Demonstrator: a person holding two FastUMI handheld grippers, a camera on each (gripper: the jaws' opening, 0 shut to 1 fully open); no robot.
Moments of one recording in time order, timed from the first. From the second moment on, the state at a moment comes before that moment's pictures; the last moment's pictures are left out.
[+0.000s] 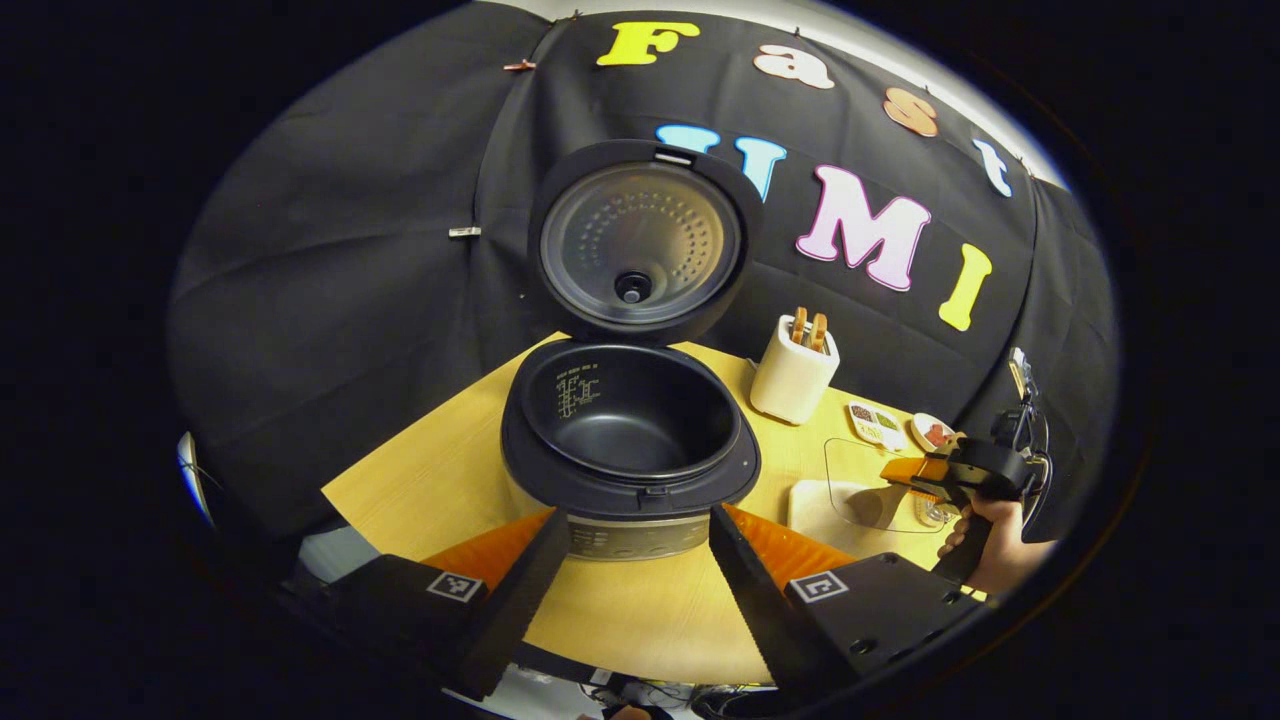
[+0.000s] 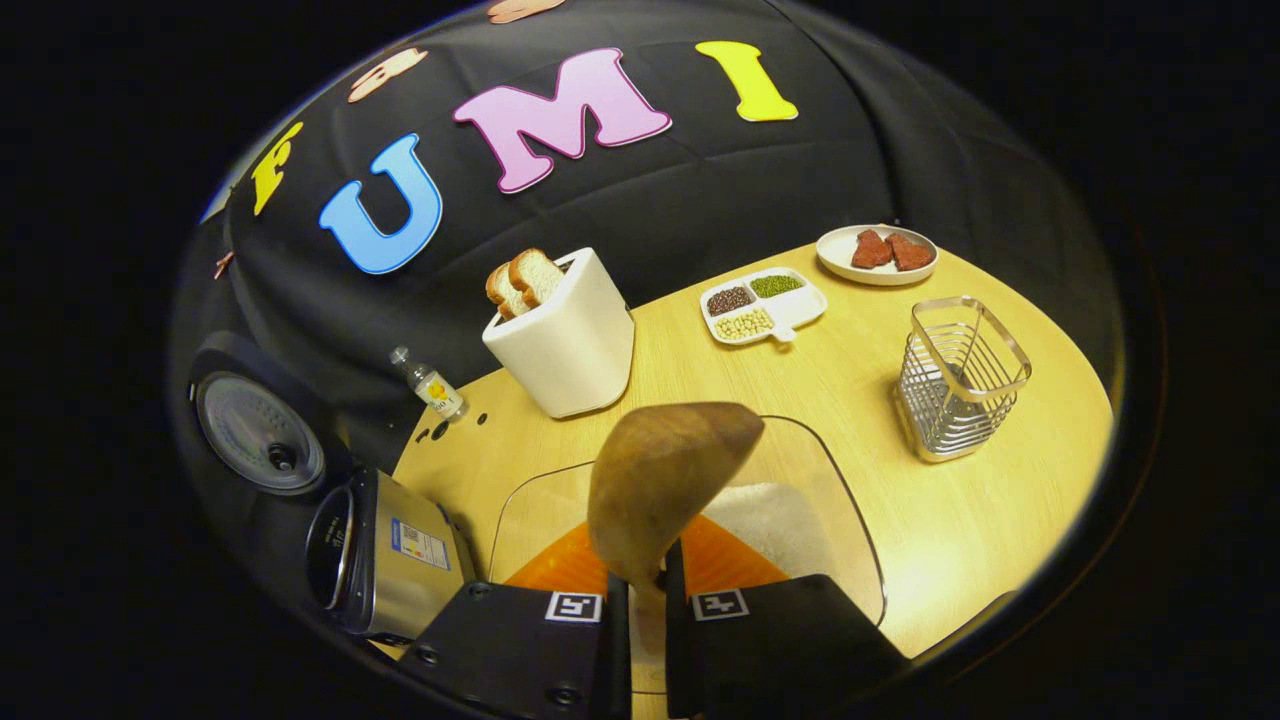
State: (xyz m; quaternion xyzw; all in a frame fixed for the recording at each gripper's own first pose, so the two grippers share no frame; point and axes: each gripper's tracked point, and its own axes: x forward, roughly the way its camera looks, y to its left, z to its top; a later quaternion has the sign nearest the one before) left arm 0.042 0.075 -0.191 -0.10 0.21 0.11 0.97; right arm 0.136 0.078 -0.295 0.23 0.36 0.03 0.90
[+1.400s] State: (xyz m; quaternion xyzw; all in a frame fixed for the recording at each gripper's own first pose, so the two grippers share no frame) left arm 0.048 0.105 -0.152 -0.10 0.16 0.07 0.98; right arm 0.139 0.046 -0.216 0.53 0.36 -0.06 0.77
